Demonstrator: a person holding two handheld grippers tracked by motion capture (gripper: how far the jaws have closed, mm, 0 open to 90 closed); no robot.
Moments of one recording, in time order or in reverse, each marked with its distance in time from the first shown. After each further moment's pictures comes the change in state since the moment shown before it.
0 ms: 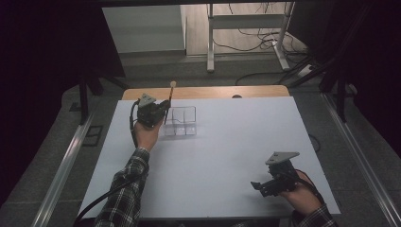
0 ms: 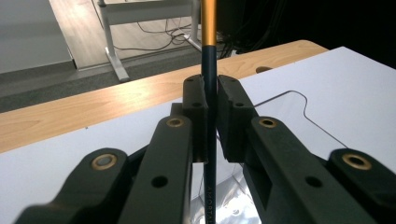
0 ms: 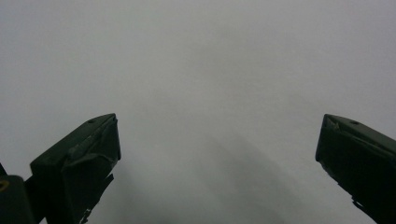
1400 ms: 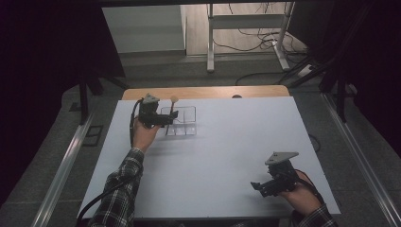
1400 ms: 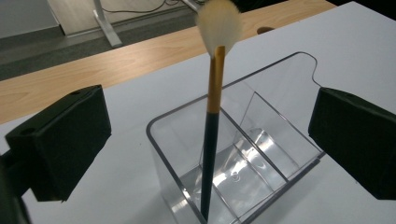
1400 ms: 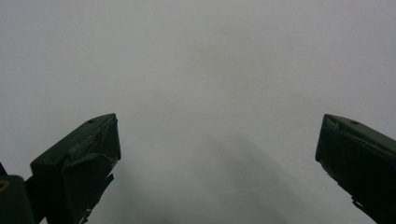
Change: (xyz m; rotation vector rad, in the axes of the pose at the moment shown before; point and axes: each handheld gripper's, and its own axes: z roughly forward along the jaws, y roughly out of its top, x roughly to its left) left arm 0.003 0.005 0.006 0.166 -0.020 0.029; right arm 0.000 0.000 0.001 0.007 0.002 -0.001
